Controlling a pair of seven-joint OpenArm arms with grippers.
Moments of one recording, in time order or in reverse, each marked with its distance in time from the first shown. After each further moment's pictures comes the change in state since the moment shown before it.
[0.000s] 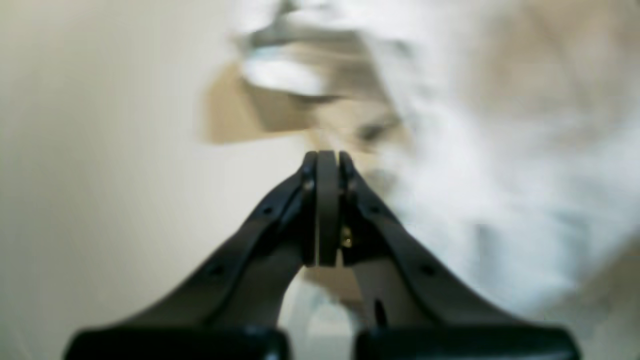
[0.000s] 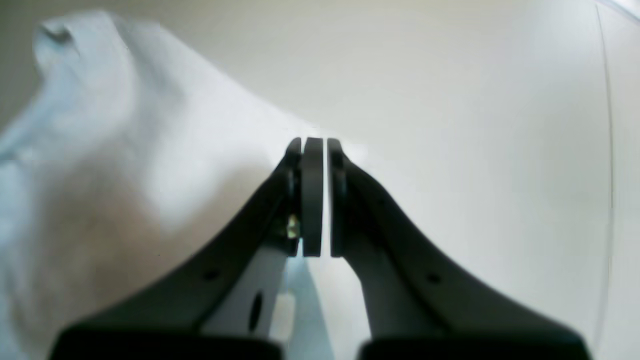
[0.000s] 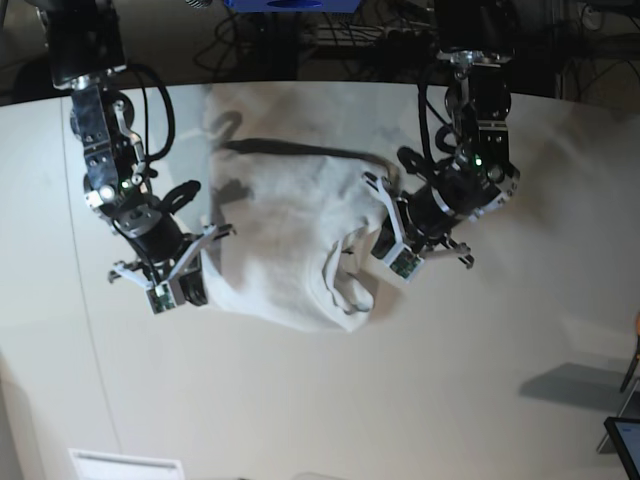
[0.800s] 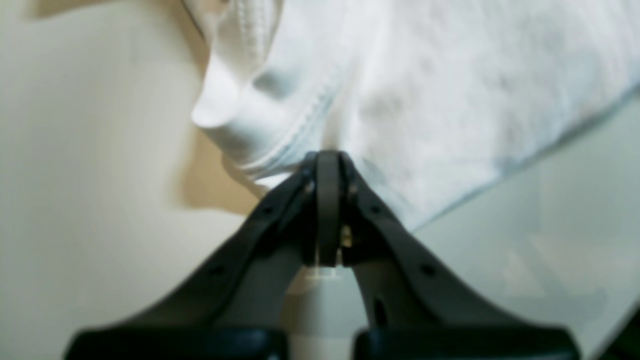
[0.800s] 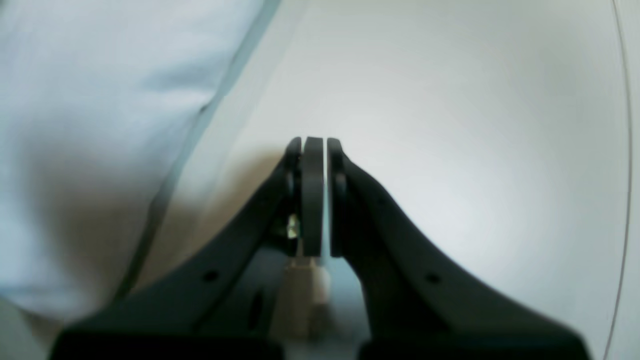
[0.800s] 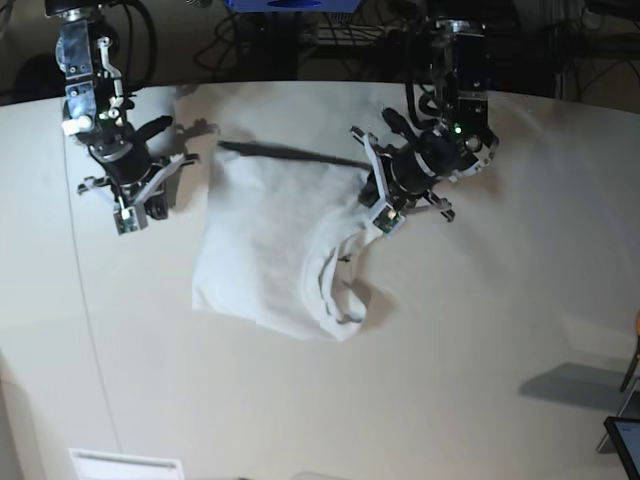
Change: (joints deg) left arm 3.1 2.2 0.0 -8.1 3.0 -0.1 -0.9; right arm -16.0 -0.7 7.8 2.7 0.0 0.0 -1.8
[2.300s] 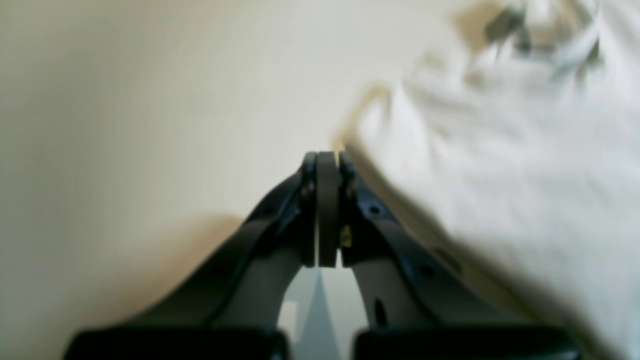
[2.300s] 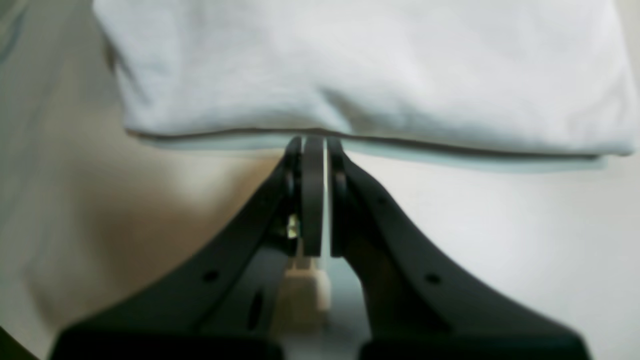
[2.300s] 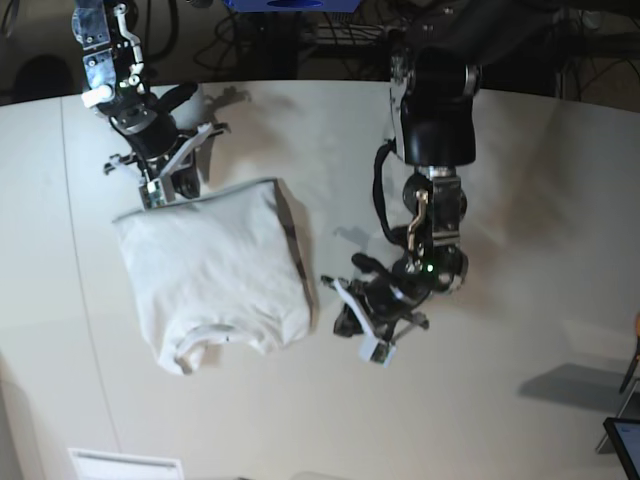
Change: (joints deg) left arm -25.9 6.1 -2.7 -28.6 0.9 5.3 -15.5; right arm -5.9 -1.8 -1.9 6.4 0.2 0.2 2.0
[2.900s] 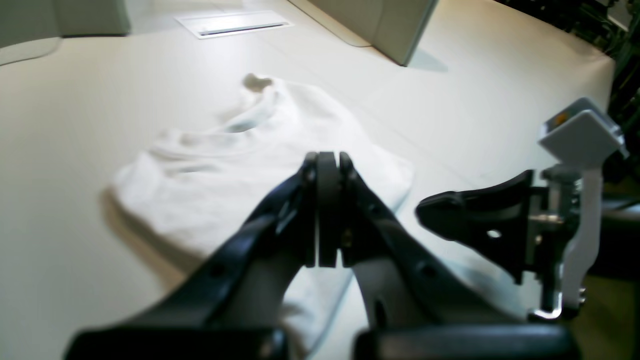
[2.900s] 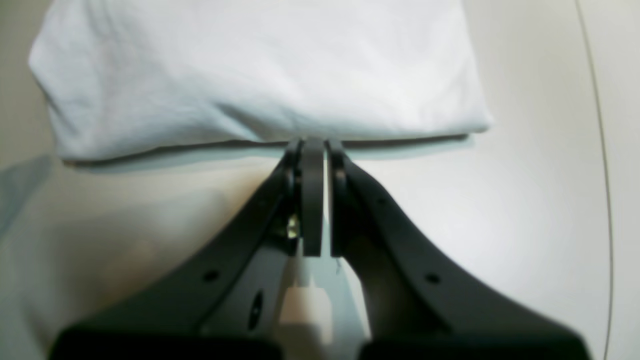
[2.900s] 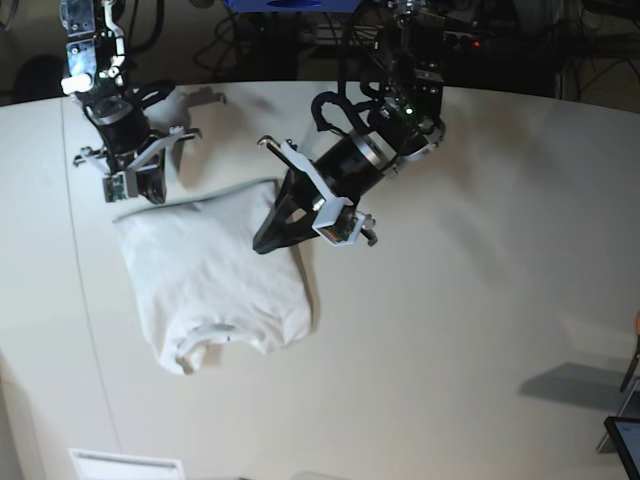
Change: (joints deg) left arm 30.2 2.8 13.0 34.3 -10.0 -3.0 -12.7; right arm -2.9 -0.8 5.6 0.9 -0.1 0.0 6.9
